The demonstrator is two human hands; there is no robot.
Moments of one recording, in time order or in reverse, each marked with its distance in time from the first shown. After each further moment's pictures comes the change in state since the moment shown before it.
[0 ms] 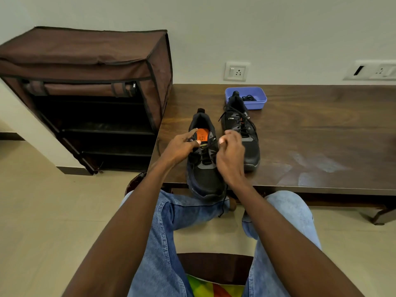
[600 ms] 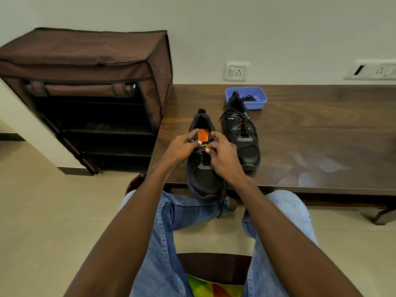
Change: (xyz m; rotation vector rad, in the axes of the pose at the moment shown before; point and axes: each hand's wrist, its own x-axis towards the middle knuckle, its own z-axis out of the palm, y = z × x) left_hand 0.002 -0.001 0.004 -0.022 0.017 0.031; right_hand 0.007 0.012 0.005 -0.146 -0.374 -0.214
